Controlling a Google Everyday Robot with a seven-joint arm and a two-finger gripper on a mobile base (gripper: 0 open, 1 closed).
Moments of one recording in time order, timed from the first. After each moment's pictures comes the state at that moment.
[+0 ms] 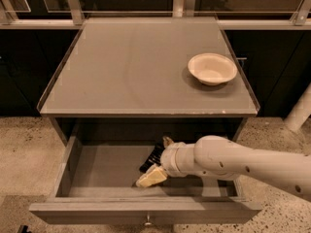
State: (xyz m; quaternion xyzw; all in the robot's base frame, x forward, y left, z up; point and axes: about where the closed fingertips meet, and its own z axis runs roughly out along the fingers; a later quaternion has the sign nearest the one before) arm 0.505 -0.008 0.616 -0.46 0.79 0.18 0.37
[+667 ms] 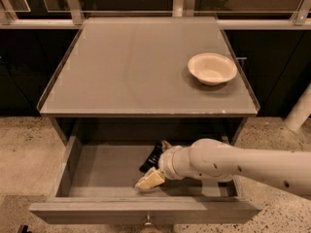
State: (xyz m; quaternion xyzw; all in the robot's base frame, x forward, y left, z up) arm 0.505 -0.005 0.590 -0.45 0.80 0.18 0.35
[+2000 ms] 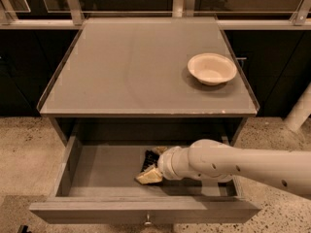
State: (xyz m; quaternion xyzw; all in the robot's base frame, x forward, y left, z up) arm 0.503 -0.004 0.582 -0.45 0.80 0.18 0.34
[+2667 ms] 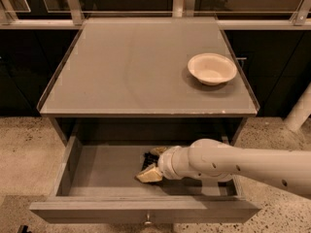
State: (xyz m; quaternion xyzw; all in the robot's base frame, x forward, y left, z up) arm 0.503 -0.004 0.582 -0.45 0.80 0.18 0.34
